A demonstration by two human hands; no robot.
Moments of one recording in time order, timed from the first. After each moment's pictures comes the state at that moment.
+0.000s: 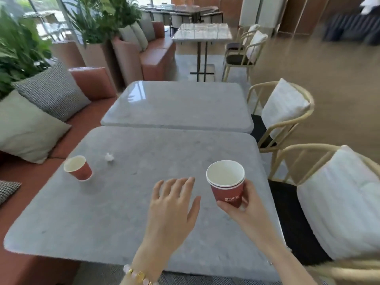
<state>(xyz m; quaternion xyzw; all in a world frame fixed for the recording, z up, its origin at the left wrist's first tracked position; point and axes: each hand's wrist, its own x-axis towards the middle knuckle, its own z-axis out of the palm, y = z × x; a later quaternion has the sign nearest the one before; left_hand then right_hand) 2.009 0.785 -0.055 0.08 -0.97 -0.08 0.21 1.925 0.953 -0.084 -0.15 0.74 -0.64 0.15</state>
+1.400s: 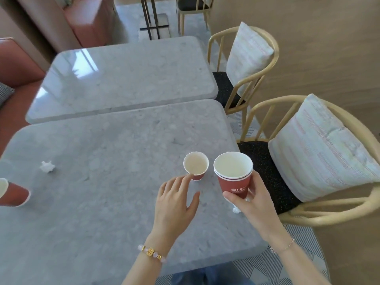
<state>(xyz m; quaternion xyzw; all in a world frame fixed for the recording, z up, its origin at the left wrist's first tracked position) 1.917 0.820 -0.153 0.00 -0.97 -0.22 0.10 1.881 1.015 -0.140 0.00 0.75 -0.65 0.10</state>
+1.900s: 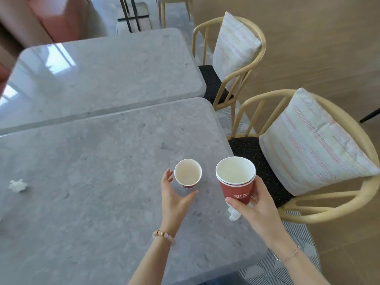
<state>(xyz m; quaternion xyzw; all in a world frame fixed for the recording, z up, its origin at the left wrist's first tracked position) 1.859 0.829 -0.230 0.23 -0.77 -0.59 0.03 1.865 1.025 -0.153 0.05 0.75 -0.66 0.09</state>
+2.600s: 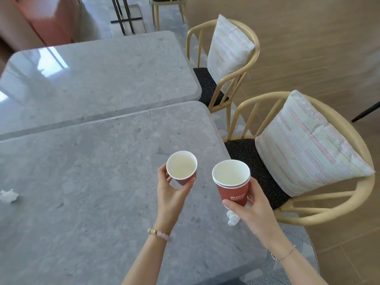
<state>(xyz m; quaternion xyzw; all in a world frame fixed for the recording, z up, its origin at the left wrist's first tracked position) 1.833 0.826 -0.191 0.19 -0.71 -0.68 0.10 1.857 1.025 -0.157 0.06 0.76 -0.64 0.10</state>
